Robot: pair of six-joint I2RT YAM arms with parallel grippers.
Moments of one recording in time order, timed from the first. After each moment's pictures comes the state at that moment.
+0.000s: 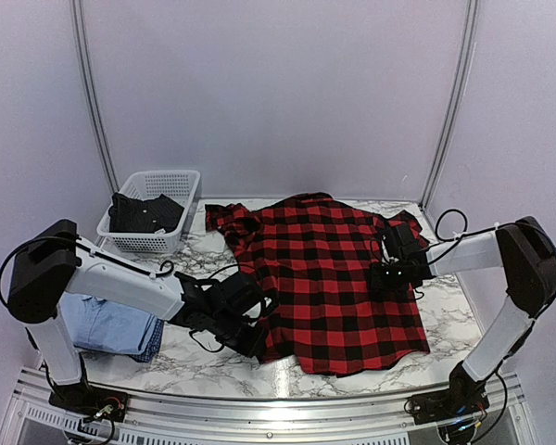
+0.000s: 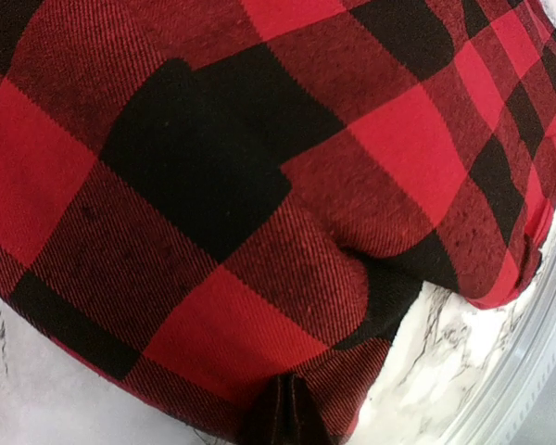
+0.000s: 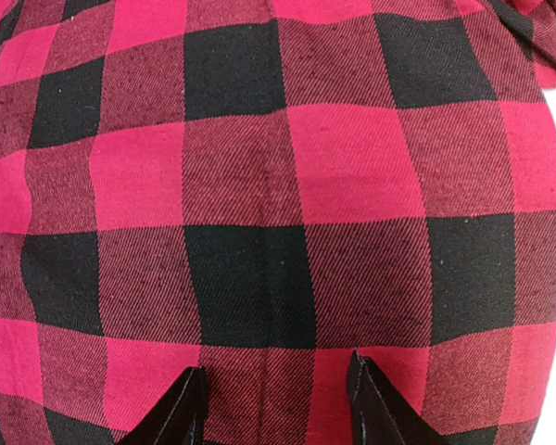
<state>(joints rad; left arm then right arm) -1.11 1.83 1.01 -0.23 0.16 -0.53 0.37 1.65 0.79 -0.13 0.12 0.41</state>
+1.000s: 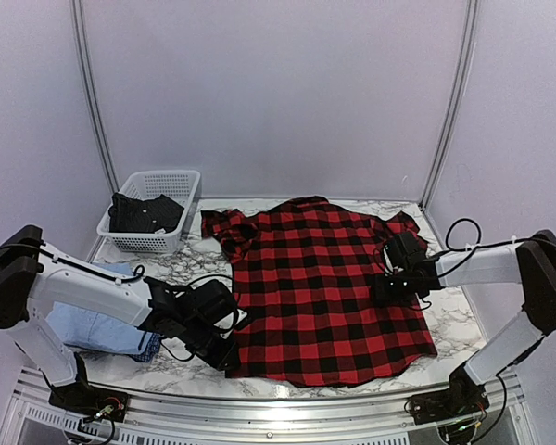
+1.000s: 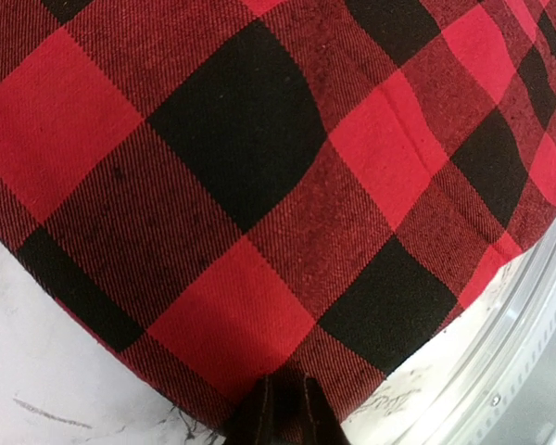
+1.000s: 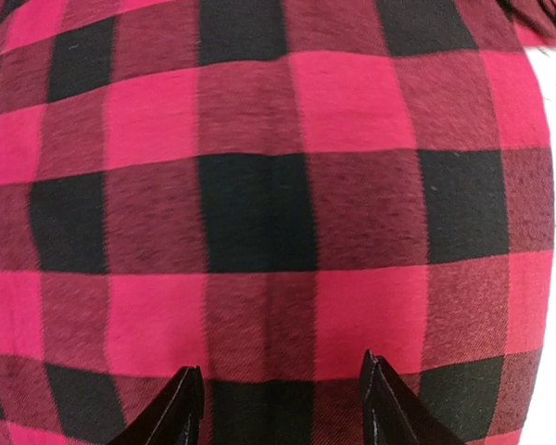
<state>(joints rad) -1.11 1.63 0.82 -0.33 0.20 -0.50 0.43 1.51 0.69 -0.21 0.14 0.41</state>
